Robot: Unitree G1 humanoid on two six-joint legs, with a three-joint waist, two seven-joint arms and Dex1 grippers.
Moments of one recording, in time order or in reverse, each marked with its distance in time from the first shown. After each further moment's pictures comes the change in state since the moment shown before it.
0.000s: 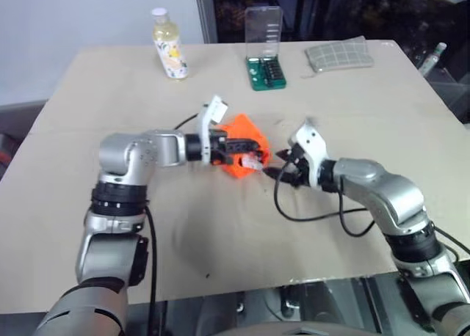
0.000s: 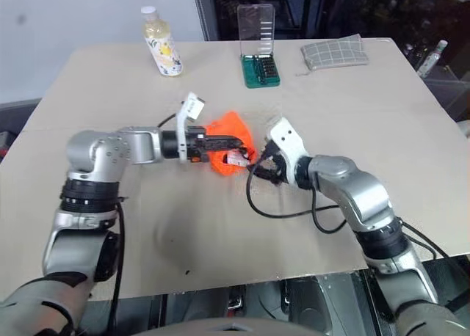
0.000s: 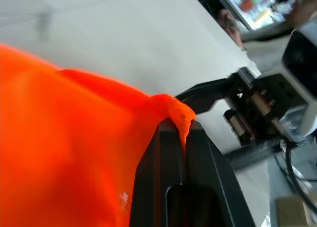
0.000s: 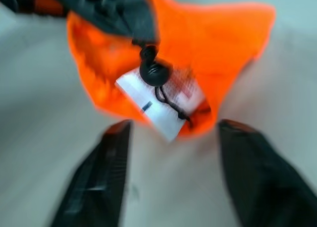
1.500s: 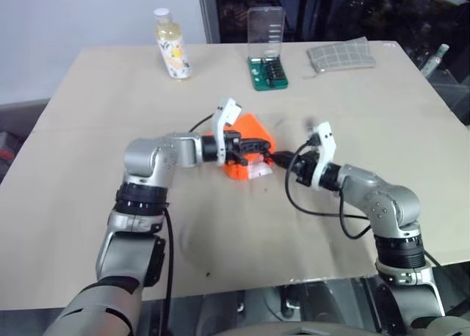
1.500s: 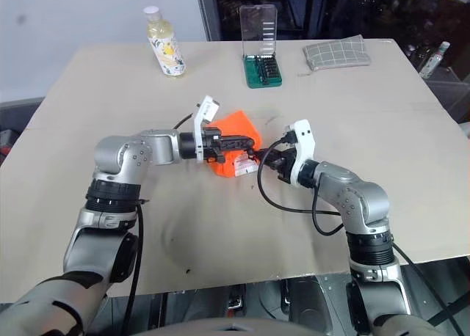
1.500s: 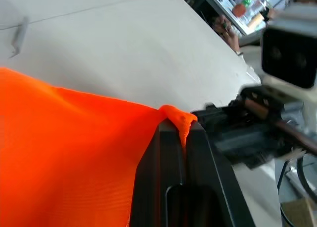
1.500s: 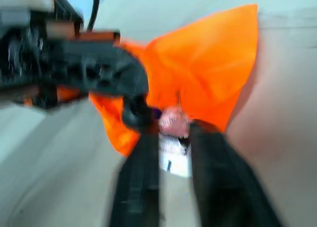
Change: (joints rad) left arm -0.013 -0.090 0.009 0.068 0.089 -0.081 -0.014; right arm 0.084 0.186 -0.208 0.098 0.168 0.011 -0.066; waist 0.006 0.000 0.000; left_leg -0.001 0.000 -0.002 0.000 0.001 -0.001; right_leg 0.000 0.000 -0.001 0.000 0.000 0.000
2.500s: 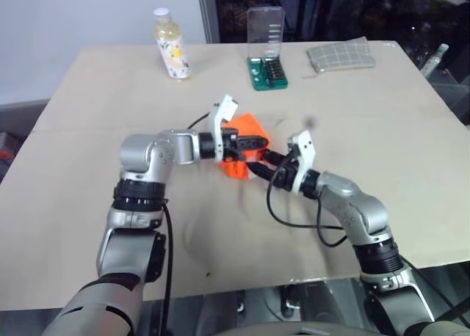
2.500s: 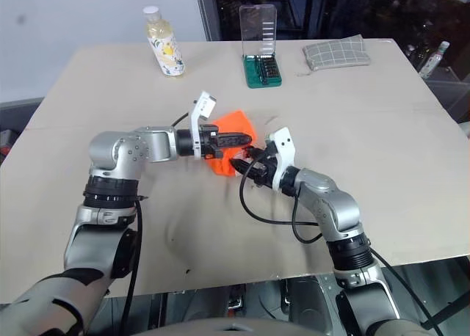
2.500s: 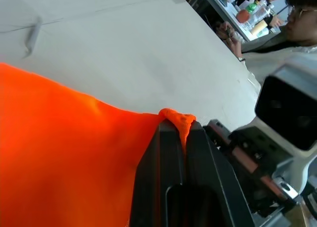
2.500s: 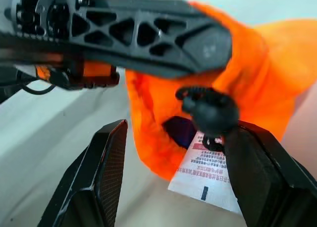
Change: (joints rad) left arm -0.027 0.003 0.035 0.000 -0.009 0.069 0.021; right arm 0.012 0.102 0.114 0.134 -0.101 -0.306 0.088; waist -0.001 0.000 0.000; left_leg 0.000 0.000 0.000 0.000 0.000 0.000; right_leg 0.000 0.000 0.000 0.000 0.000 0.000
